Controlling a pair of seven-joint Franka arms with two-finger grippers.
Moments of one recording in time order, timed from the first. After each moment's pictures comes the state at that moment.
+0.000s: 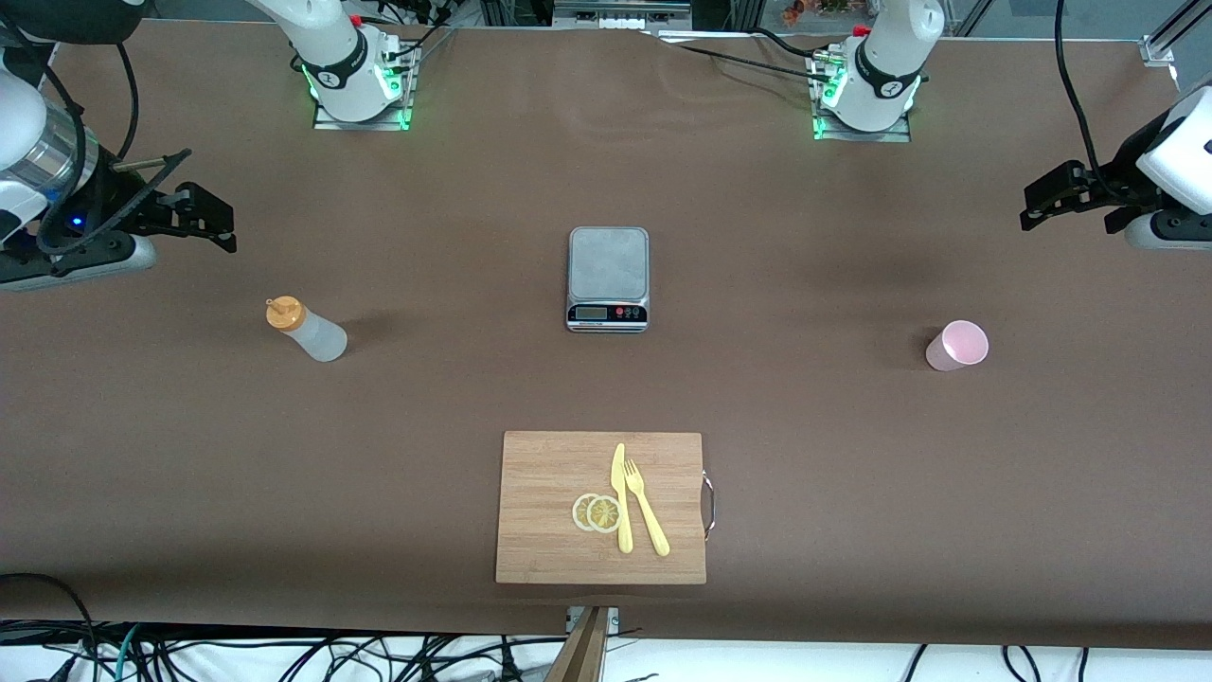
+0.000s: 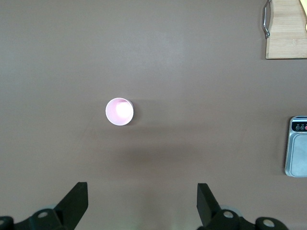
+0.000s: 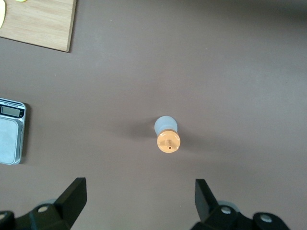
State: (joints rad) left arm -0.03 -0.01 0.01 -1.59 -0.01 1.51 -0.01; right arm 0.21 0.10 -0.10 -1.50 0.01 1.58 -0.10
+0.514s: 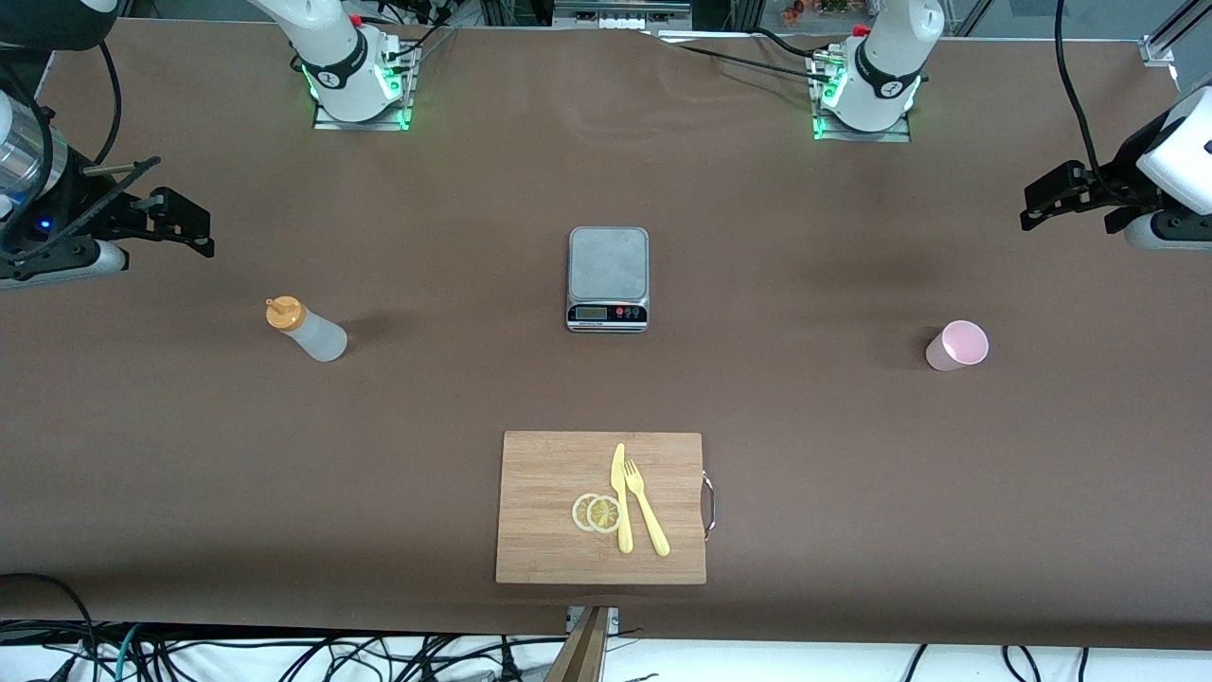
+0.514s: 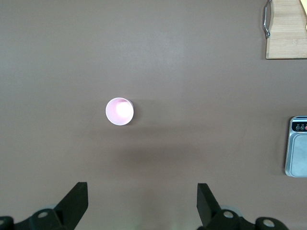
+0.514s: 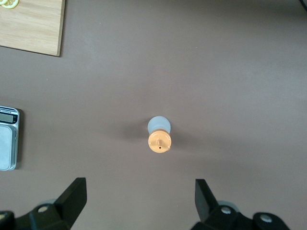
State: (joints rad) left arm -0.03 -0.01 0.01 -1.59 -0.01 1.51 -0.01; right arm 0.19 0.10 -0.11 -1.50 0.01 1.58 -0.10
